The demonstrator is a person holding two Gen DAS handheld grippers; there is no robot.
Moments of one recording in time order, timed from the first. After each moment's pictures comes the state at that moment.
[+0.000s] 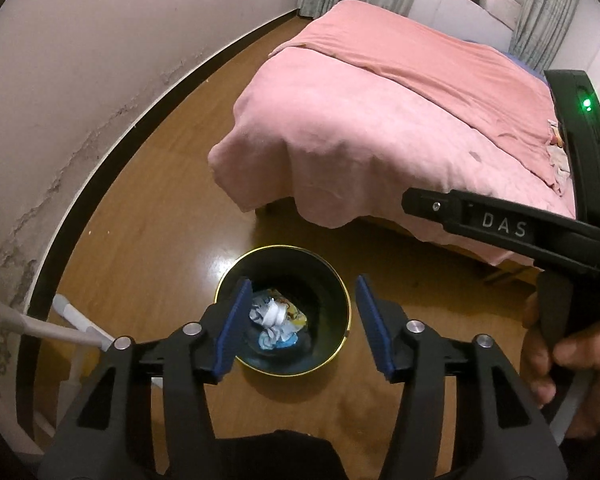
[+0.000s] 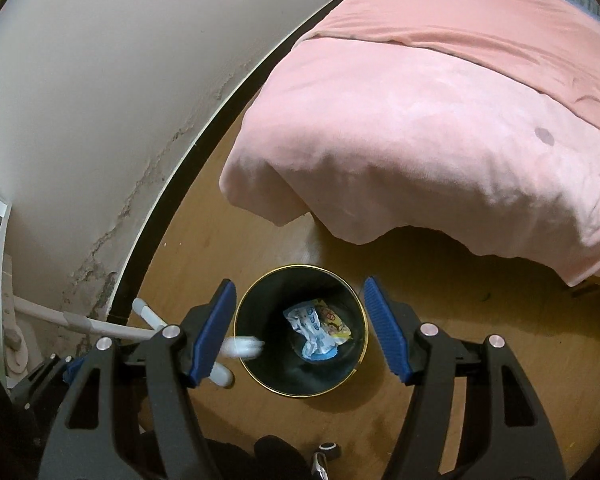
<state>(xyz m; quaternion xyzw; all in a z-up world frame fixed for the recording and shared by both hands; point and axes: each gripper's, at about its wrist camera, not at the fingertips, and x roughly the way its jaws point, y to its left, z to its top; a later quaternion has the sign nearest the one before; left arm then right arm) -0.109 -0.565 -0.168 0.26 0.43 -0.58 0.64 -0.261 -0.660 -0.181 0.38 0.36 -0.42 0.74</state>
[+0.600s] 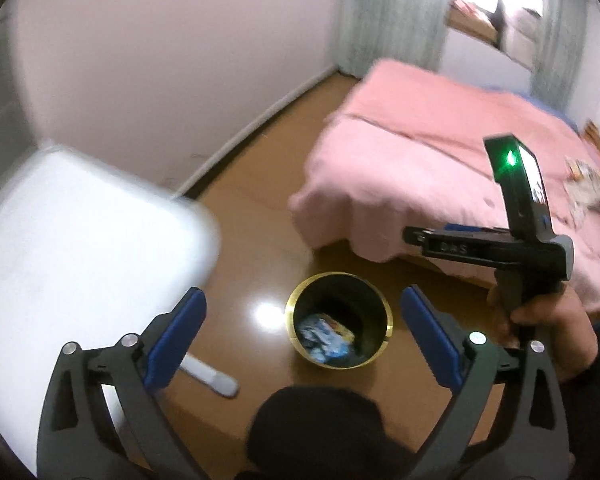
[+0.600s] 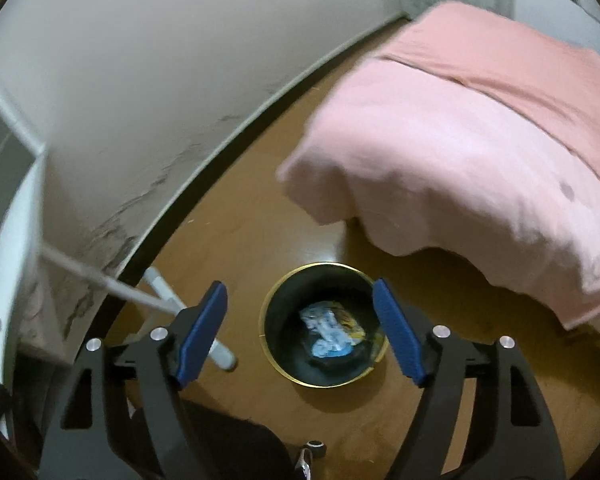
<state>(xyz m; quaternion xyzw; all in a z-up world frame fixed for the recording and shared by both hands) -0.064 -0.406 -0.051 0.20 0.35 -0.53 0.75 -0.209 -0.594 -0.136 0.30 0.38 -0.36 0.79</state>
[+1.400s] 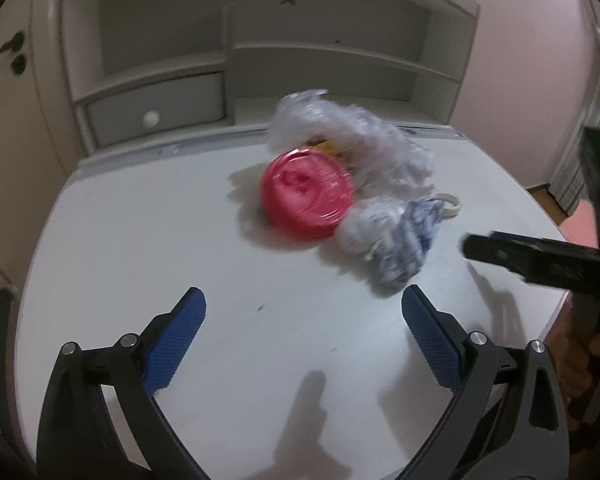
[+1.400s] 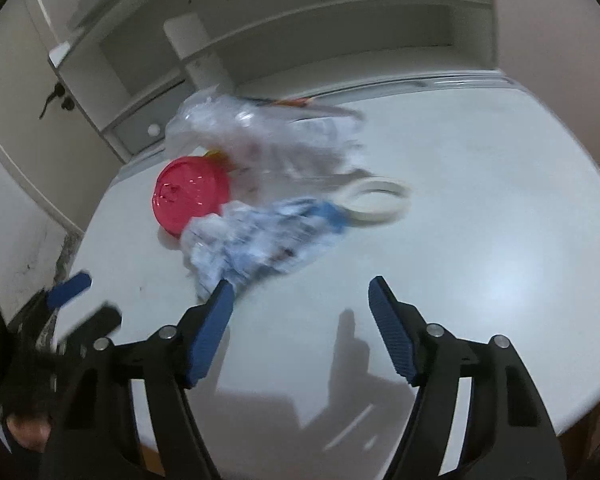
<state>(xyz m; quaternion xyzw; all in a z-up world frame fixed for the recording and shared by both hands) 0.083 0.019 -0.027 0.03 0.39 -0.19 0.90 0.100 -0.186 -0.057 0.13 0.44 0.05 0.89</state>
